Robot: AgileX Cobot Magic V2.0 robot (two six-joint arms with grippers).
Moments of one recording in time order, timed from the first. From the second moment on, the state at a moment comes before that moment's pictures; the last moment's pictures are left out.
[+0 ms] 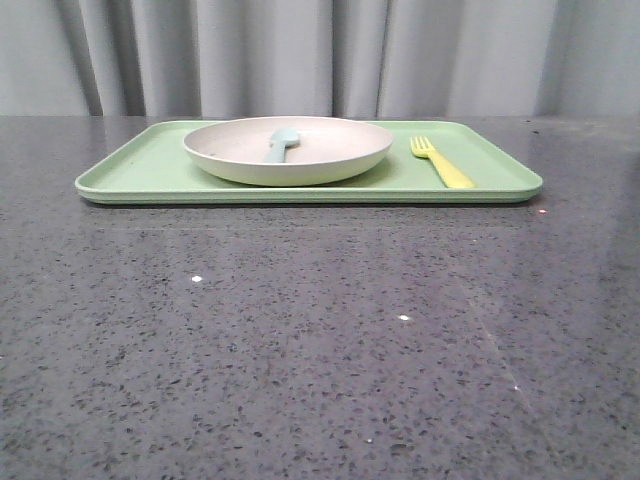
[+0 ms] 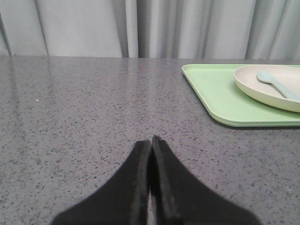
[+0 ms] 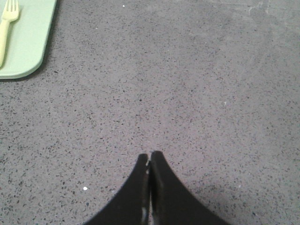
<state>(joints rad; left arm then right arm) -0.08 0.10 -0.03 0.07 0.09 -0.18 0.27 0.41 -0.55 -0.42 0.82 0.48</state>
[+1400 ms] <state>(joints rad) -0.08 0.00 0.00 0.07 0.04 -0.18 0.27 0.41 -0.55 -0.42 0.82 0.48</state>
